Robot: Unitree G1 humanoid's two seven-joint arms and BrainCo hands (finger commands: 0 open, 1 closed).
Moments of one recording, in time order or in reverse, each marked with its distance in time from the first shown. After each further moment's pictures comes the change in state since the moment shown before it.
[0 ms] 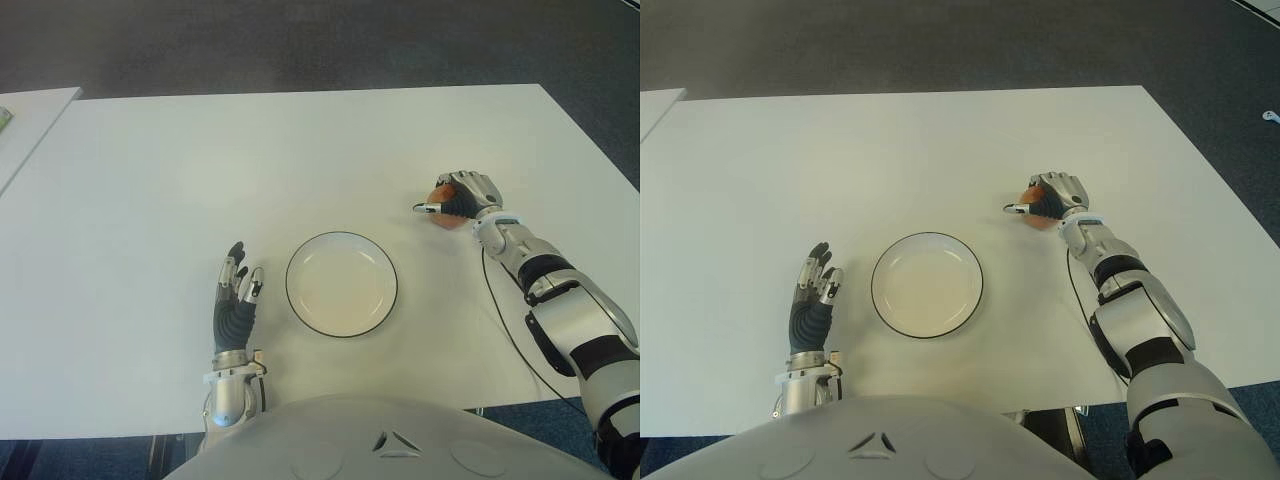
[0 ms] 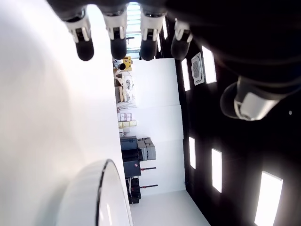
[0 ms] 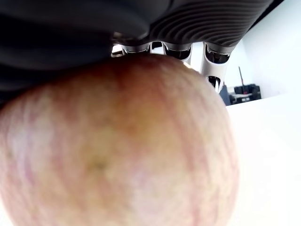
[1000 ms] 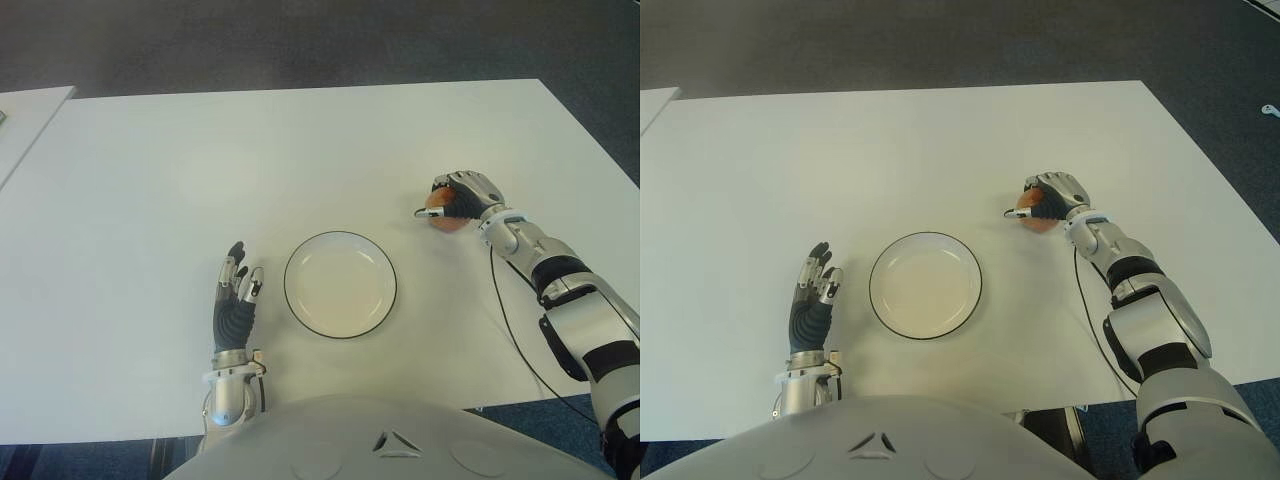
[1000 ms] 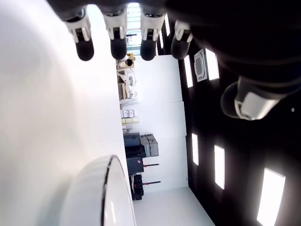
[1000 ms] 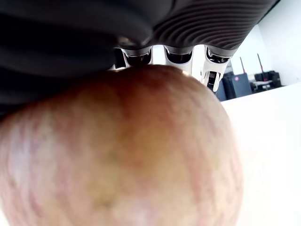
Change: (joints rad) left arm -0.006 -0.002 0.003 0.008 0.008 0.000 -0.006; right arm 0.018 -0.072 -0.038 -0.115 -0.003 -0.165 0.059
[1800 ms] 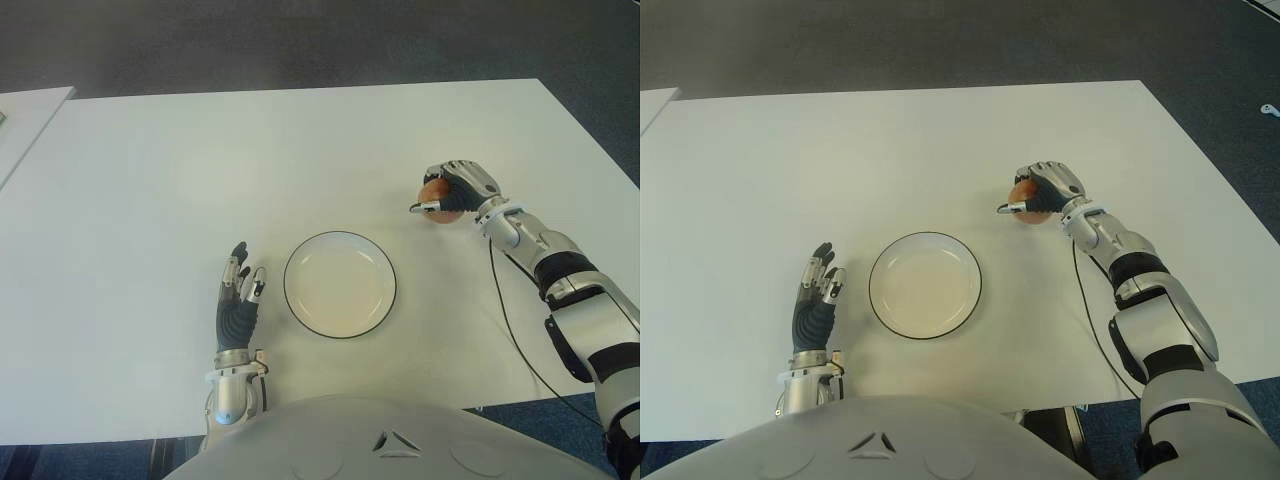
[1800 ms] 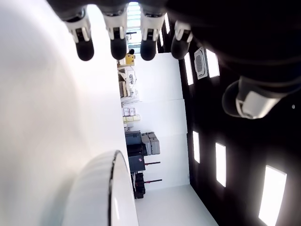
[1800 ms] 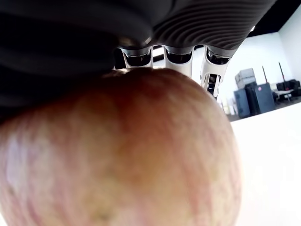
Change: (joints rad) left arm -0.003 -0.004 0.000 0.013 0.011 -0.003 0.000; right arm 0.003 -0.013 -0.026 -0.087 -0.007 -0.051 0.004
